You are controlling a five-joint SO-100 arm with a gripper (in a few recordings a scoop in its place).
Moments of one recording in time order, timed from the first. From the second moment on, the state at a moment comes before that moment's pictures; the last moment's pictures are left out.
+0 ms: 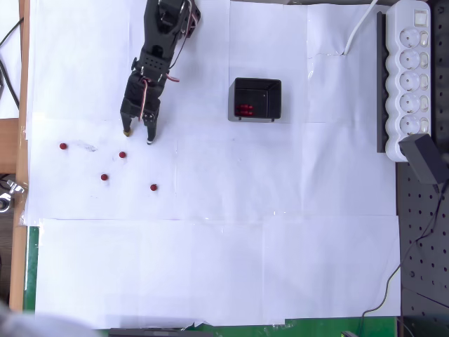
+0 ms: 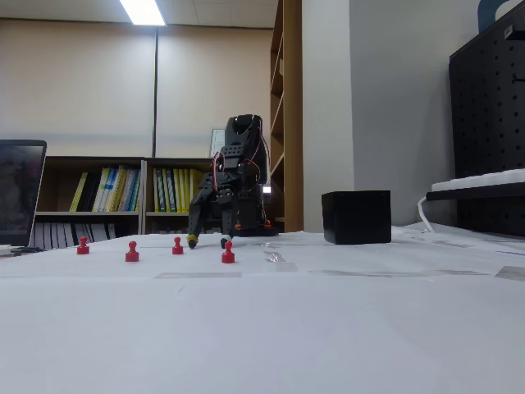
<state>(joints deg) 18.8 87.4 35.8 -13.4 -88.1</state>
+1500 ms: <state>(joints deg) 21.5 104.8 48.3 -25.9 -84.2</state>
